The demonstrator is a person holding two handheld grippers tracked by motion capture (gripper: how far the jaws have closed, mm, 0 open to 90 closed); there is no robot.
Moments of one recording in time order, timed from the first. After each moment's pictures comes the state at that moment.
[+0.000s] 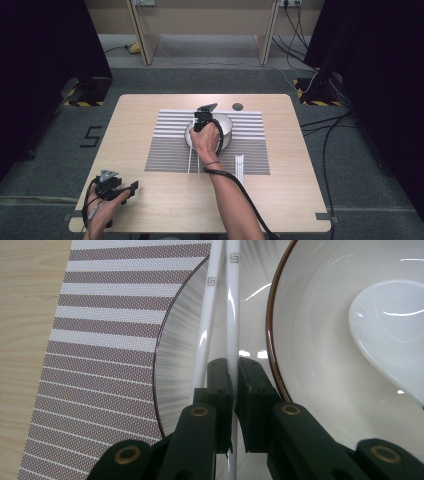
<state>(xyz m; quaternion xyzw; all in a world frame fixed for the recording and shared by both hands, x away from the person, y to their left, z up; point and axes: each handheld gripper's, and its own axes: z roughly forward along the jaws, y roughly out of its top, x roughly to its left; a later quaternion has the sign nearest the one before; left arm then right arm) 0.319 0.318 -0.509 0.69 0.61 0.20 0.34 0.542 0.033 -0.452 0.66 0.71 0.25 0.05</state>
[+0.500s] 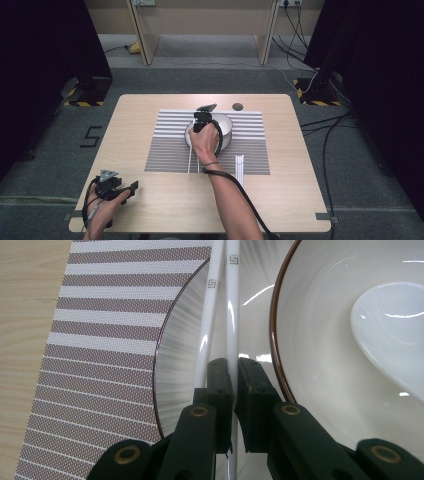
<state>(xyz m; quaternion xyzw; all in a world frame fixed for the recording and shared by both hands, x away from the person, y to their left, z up) 0.319 0.318 -0.509 0.69 0.61 0.20 0.34 0.541 0.036 -0.454 0.66 0.71 0.25 0.06</state>
